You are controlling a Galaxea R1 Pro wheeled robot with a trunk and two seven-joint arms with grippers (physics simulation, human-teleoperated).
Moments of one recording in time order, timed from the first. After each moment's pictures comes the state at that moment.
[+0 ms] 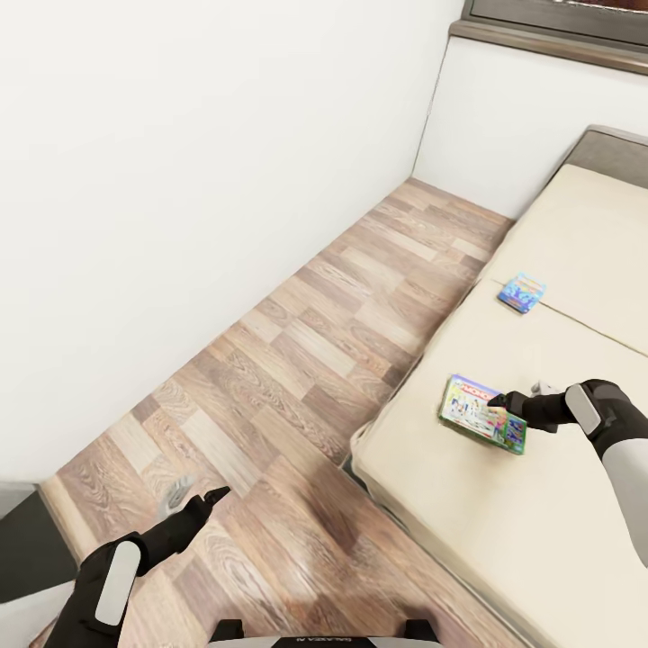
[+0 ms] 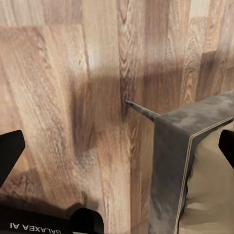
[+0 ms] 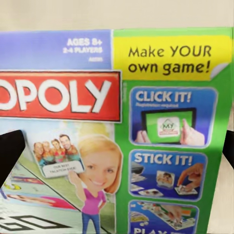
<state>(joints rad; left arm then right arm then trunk) -0.36 -0.04 0.47 -1.03 0.49 0.74 -0.31 -1.09 -0.41 -0.19 -0.44 -0.27 0.87 0.21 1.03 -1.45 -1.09</state>
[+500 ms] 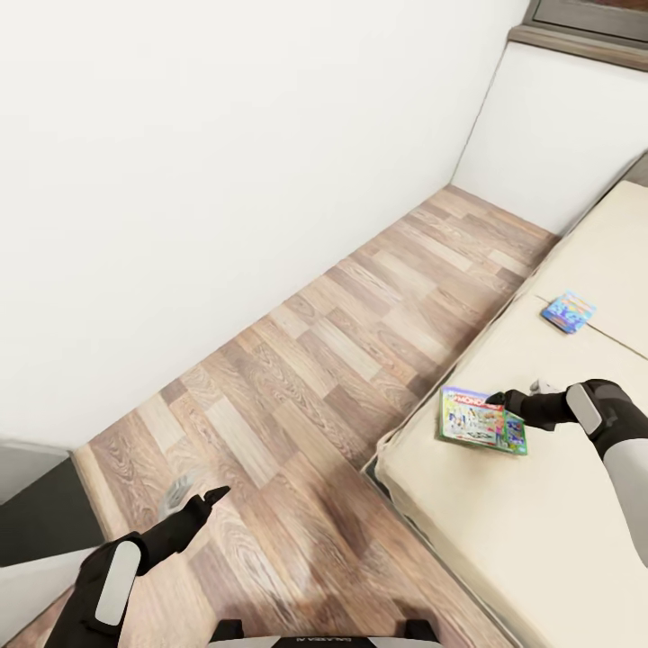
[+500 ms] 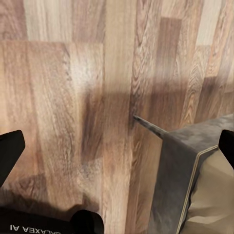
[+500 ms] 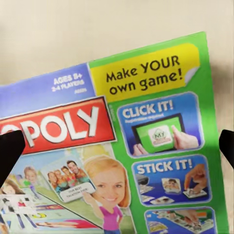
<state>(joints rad) -0.36 -0.04 0.47 -1.03 0.49 0.73 -0.31 -1.09 -0.41 -0.19 -0.45 -0.27 0.87 0.25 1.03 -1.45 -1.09</state>
